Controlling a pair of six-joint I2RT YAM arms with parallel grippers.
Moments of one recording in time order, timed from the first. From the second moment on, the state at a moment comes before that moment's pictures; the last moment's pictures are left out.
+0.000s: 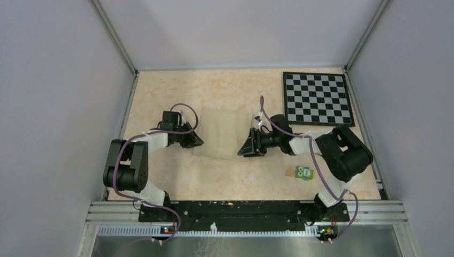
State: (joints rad) left arm -0.11 1.56 0.69 -0.10 0.45 -0.66; right arm 0.53 1.75 0.66 0.40 -0.83 0.77
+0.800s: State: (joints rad) left arm -0.09 1.57 0.71 -0.13 0.45 -0.63; right arm 0.33 2.18 1.22 0.41 -0.76 0.82
